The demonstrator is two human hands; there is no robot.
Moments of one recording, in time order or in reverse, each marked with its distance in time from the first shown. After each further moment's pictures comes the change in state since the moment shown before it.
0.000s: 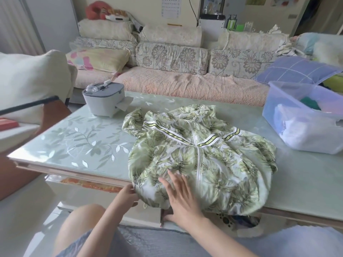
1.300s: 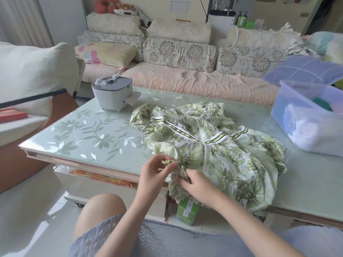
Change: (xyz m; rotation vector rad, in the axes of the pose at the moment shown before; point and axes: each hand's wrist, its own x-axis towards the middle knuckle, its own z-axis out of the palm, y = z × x) left_hand -0.040 0.049 0.042 -0.183 0.064 0.721; right_hand 0.006 0.010 -0.064 0.651 -0.082 0.129
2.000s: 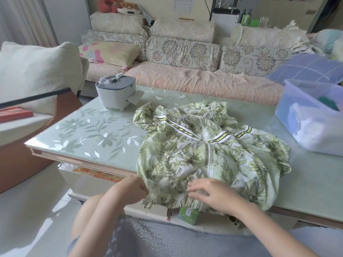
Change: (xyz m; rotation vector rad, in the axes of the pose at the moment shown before) left_hand 0.001 0.004 -0.067 1.170 -0.560 -0.411; right_hand -0.017 0.036 -0.012 -0.360 -0.238 -0.027
